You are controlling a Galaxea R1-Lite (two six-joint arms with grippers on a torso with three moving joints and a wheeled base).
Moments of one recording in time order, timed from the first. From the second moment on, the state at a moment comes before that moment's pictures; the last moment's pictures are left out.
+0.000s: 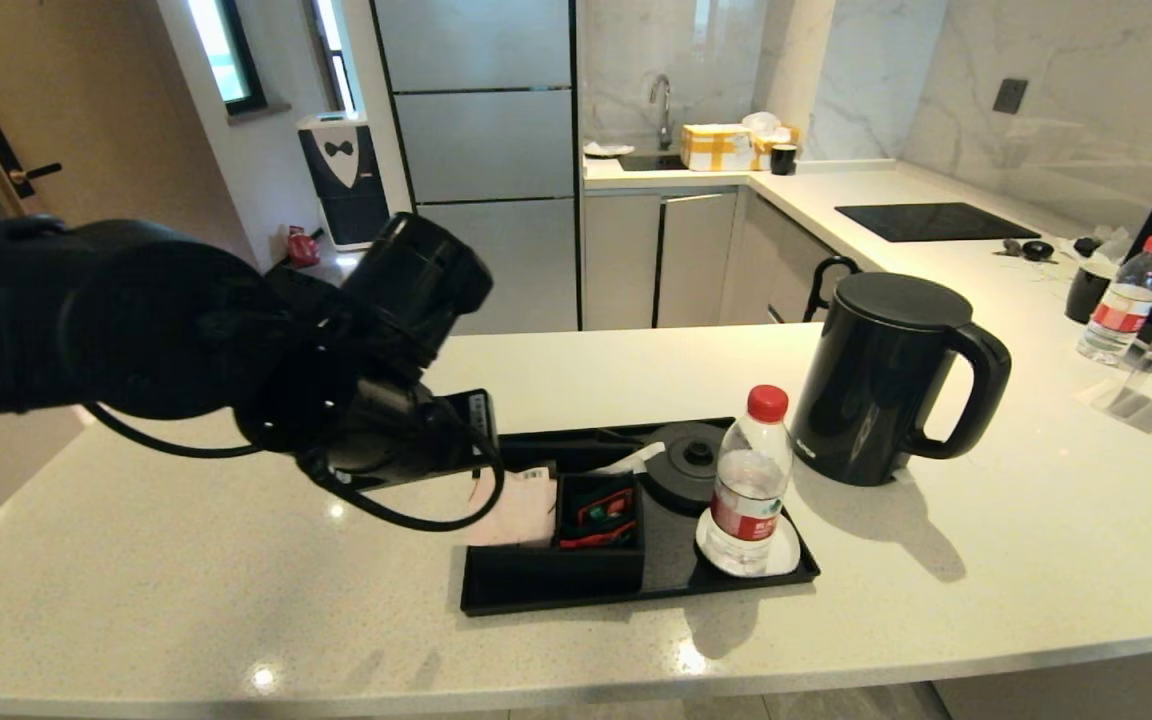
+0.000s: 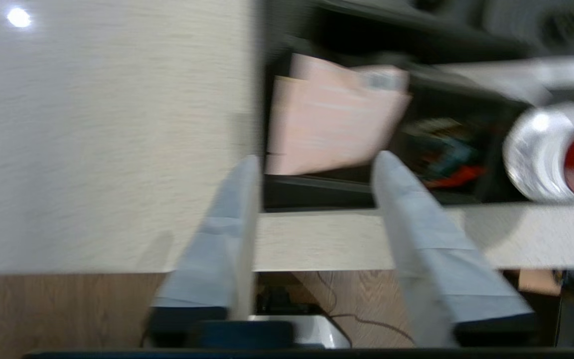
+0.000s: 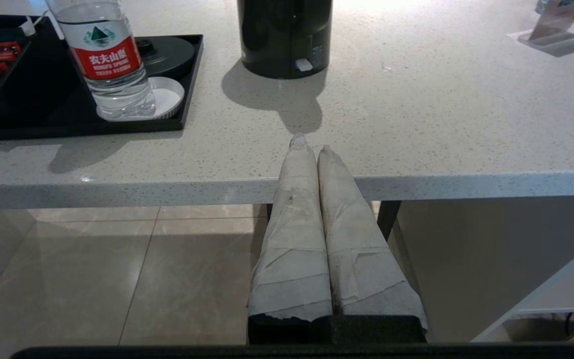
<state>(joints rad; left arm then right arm) -0.62 1.75 -1.44 0.59 0.31 -0.66 0.00 0.00 -0.02 0.05 0.01 -0.05</state>
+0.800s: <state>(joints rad) -0.17 0.86 -1.26 1.12 0.26 -0.65 0.00 0.00 -0.02 0.05 0.01 -0.05</state>
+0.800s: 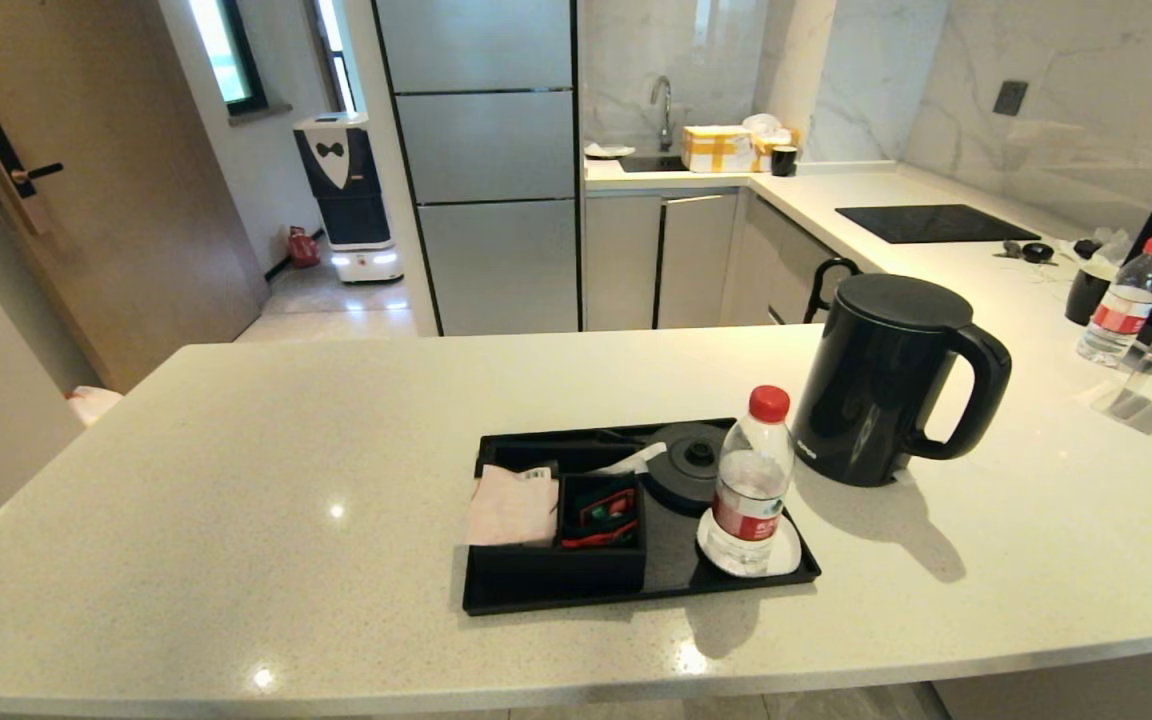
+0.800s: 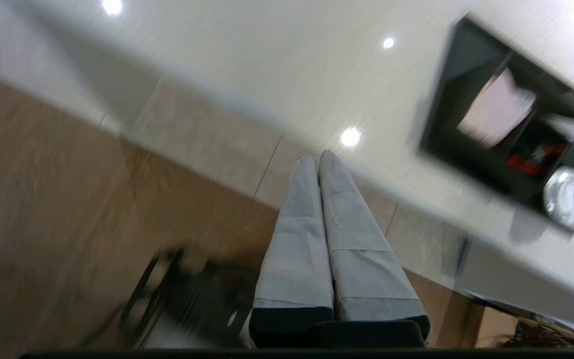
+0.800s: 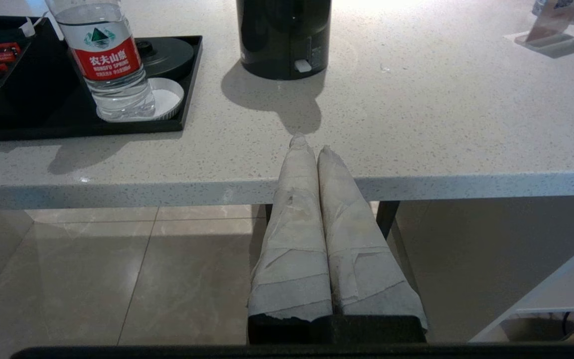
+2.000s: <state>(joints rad) 0.00 0.04 -0.26 0.56 0.13 -0.11 0.00 0.00 -0.02 0.05 0.01 -0.05</state>
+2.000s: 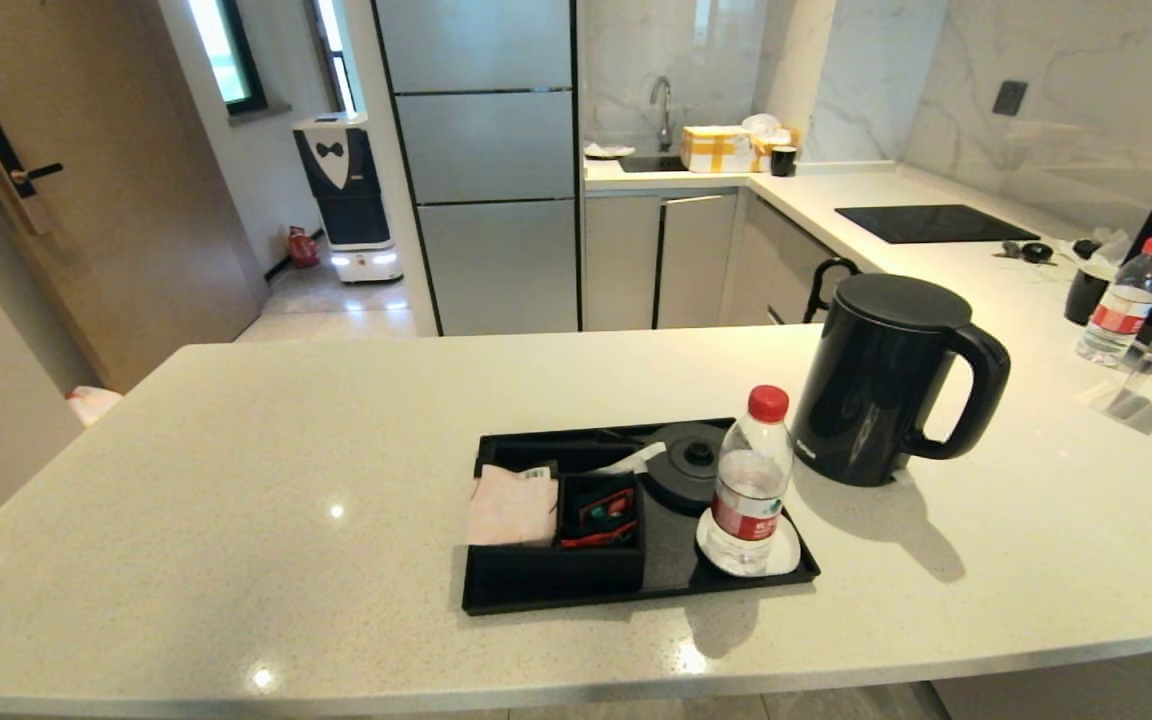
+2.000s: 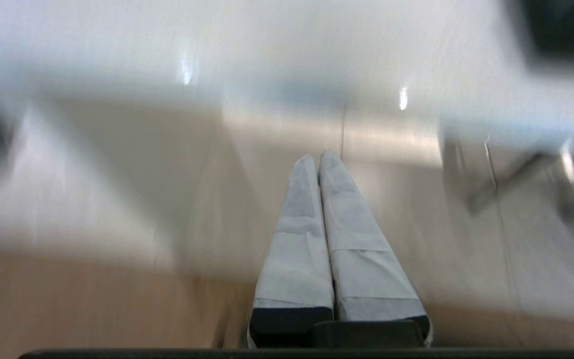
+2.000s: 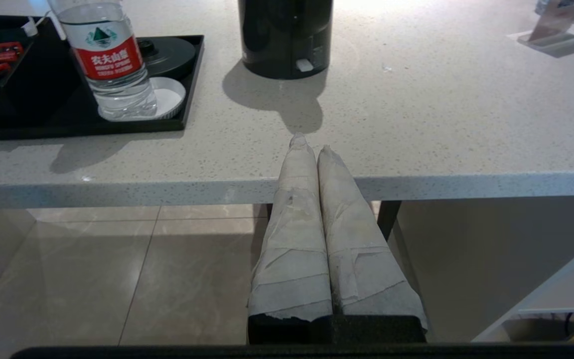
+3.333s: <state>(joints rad) 0.00 0.00 0.00 0.00 -0.01 0.02 0.00 0.00 -0.02 0.05 0.01 -0.05</state>
